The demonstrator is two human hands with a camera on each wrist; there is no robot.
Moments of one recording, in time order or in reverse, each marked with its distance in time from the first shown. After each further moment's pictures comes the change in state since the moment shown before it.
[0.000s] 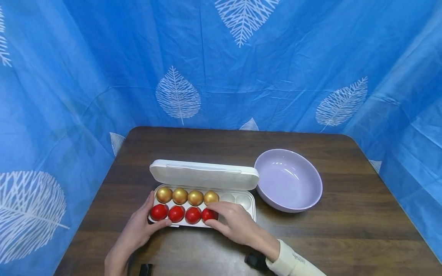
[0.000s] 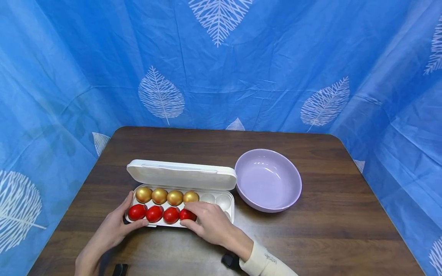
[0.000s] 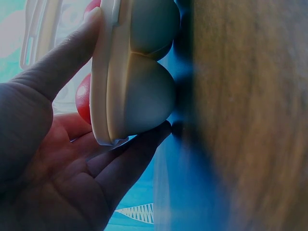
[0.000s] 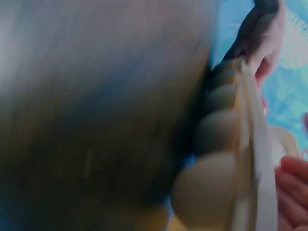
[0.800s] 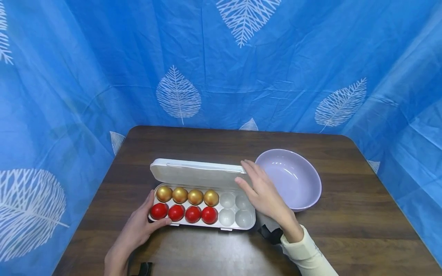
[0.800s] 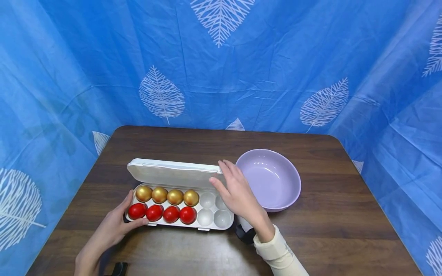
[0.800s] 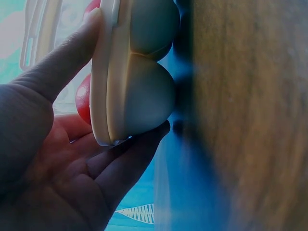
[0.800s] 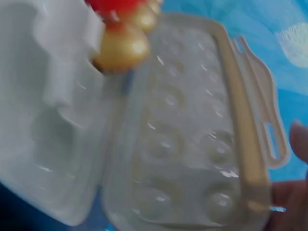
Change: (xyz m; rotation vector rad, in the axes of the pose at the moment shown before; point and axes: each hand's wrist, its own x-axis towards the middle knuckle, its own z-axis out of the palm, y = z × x) left_hand -0.001 0.000 -0.001 -0.003 -0.002 -0.005; right_hand 0.015 0.016 -0.086 -0.101 0.116 0.361
